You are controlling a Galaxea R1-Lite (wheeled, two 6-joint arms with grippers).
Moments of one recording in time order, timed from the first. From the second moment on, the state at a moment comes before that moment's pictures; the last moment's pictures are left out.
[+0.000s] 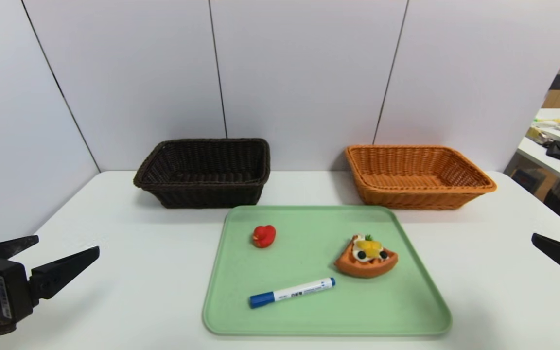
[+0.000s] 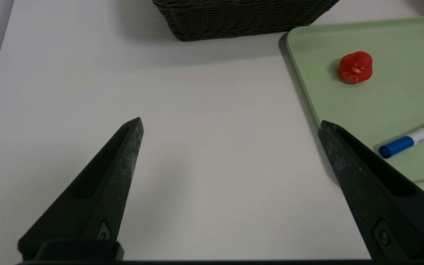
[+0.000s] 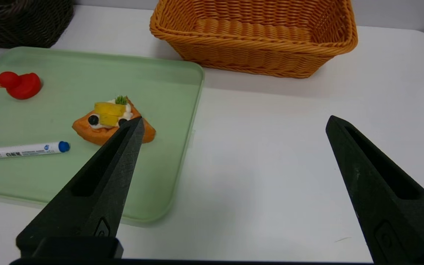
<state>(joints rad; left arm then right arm) -0.13 0.92 -0.52 -0.07 -0.06 -0.04 0.09 0.88 -0.50 -0.10 0.06 -0.01</state>
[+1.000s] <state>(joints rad) -0.16 0.93 -0.50 -0.07 -0.05 -0.05 0.48 1.10 -0.56 -0.13 -0.22 0.12</state>
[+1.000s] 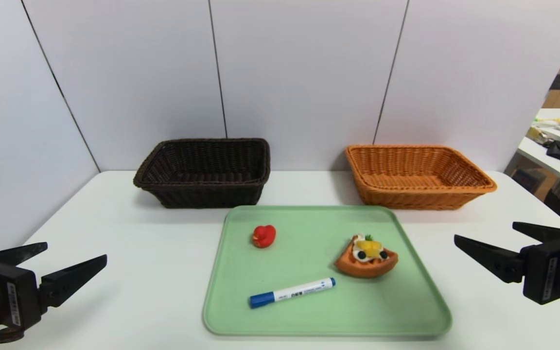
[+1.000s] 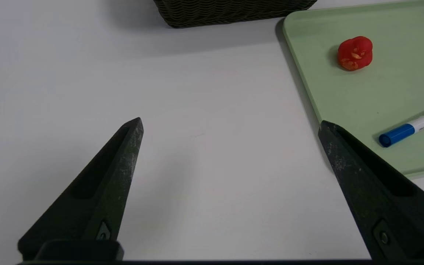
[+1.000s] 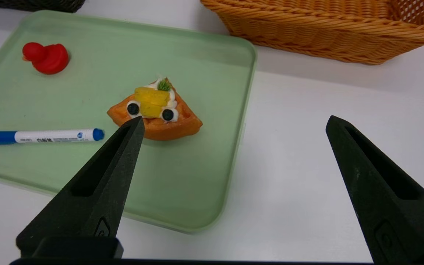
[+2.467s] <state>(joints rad) -0.18 0.94 -0.47 -0.07 -0.03 -0.05 0.66 1.40 -0.87 0.19 -0.35 0.26</state>
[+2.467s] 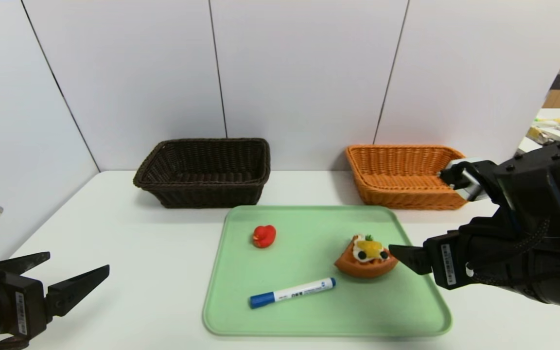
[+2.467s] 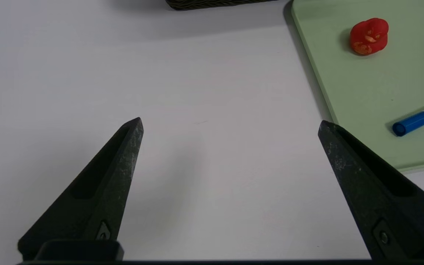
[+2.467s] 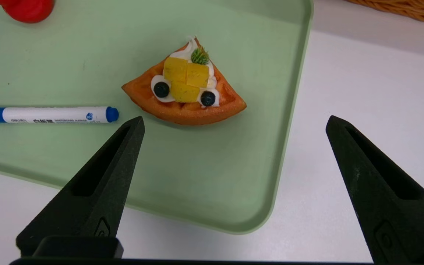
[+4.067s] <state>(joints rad) -0.18 0.91 -0.46 -0.07 0.00 -0.05 0.68 1.63 -1.28 0.70 -0.27 0.30</state>
